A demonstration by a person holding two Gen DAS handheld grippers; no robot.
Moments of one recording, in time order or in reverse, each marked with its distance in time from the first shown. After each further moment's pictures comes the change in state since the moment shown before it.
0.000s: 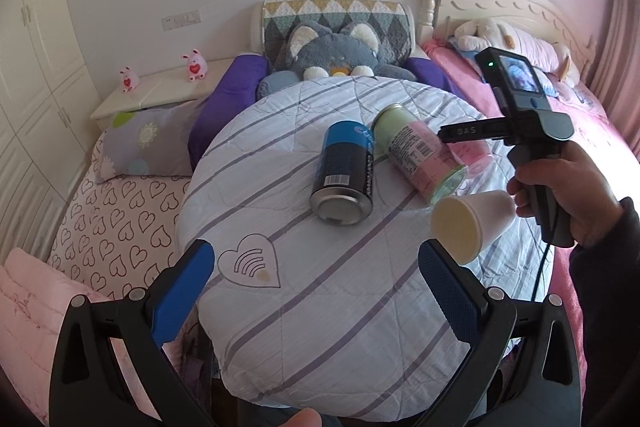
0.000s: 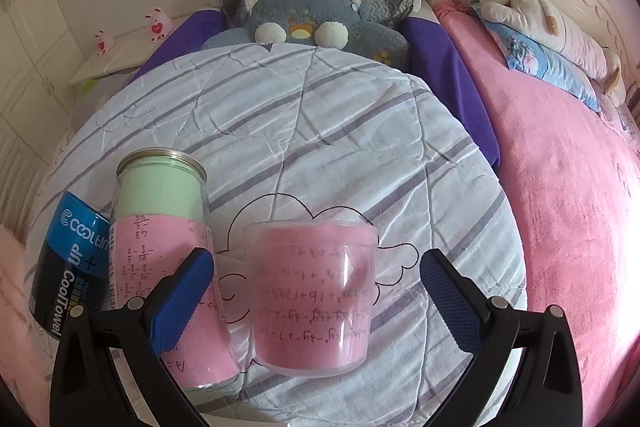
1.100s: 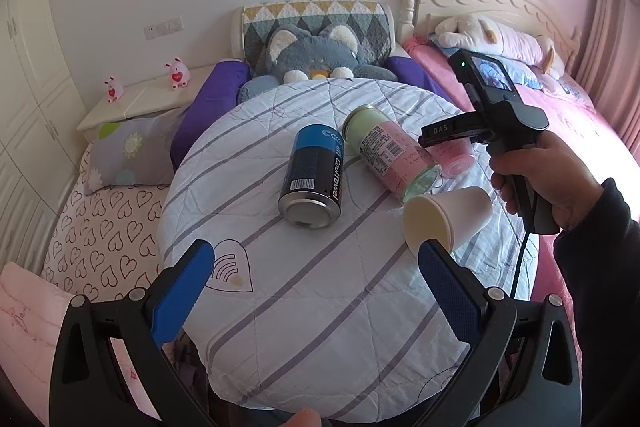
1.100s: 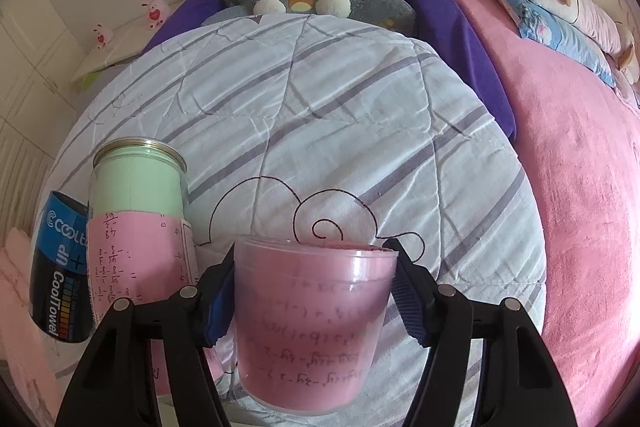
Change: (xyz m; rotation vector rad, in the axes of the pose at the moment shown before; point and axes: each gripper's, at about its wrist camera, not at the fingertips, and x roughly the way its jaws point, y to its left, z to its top) left arm -0.002 -0.021 0.001 0.045 -0.009 -0.035; right arm 0.019 -0.019 0.004 0.049 0.090 0.072
